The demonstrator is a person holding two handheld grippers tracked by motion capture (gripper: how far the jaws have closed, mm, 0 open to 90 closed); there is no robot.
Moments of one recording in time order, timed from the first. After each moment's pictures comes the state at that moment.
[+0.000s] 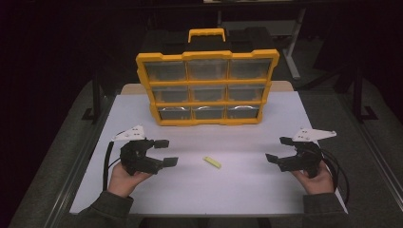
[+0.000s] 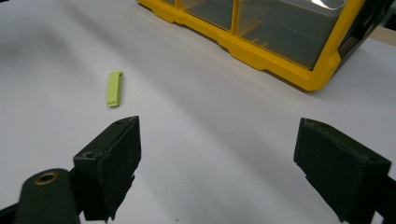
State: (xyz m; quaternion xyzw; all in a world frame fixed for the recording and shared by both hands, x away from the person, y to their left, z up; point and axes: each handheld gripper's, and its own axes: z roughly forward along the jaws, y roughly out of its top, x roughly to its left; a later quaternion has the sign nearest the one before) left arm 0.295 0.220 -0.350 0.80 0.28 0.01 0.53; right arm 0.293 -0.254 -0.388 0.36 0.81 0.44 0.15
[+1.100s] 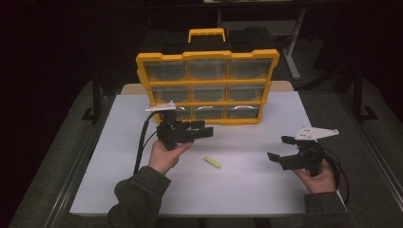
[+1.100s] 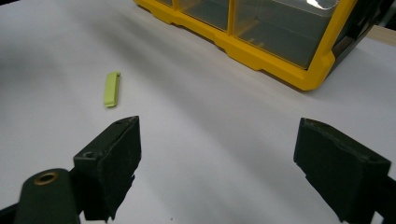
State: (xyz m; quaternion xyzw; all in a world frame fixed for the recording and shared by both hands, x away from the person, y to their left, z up) left arm 0.347 0.137 -0.333 0.72 0.34 -0.08 0.60; right arm 0.297 -0.260 -0.388 0.36 0.81 0.45 0.15
